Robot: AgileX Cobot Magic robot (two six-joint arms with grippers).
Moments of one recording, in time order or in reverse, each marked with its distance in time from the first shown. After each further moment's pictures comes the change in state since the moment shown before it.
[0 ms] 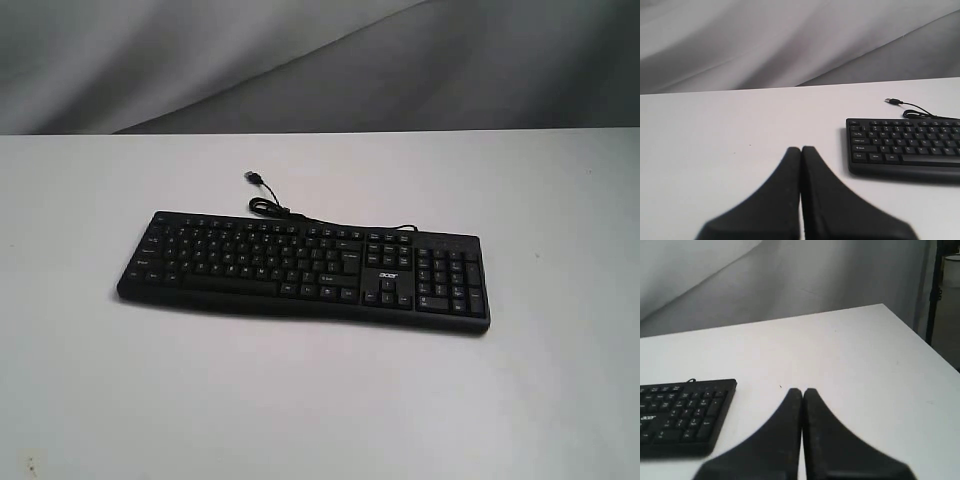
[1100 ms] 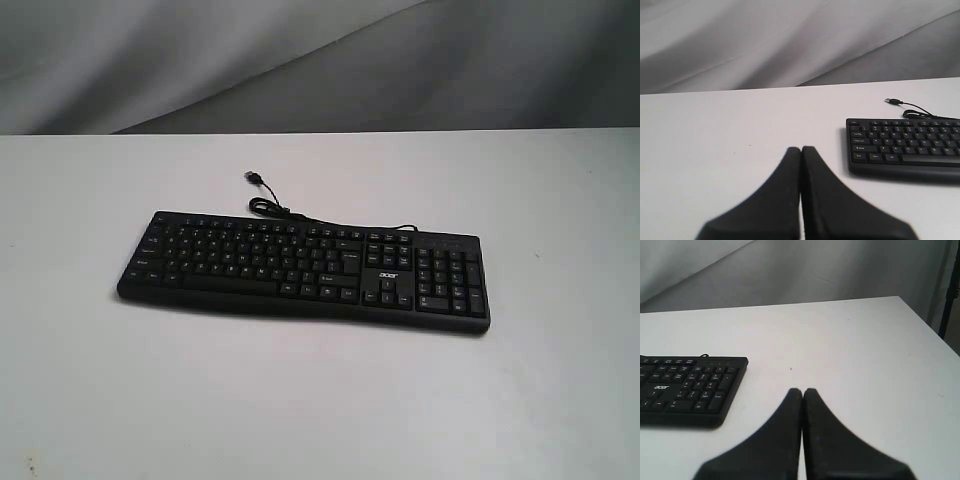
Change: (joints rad) left arm 0.000 0.000 0.000 0.000 0.000 0.000; right arm 0.060 -0.128 0.017 -0.078 0.136 0.033
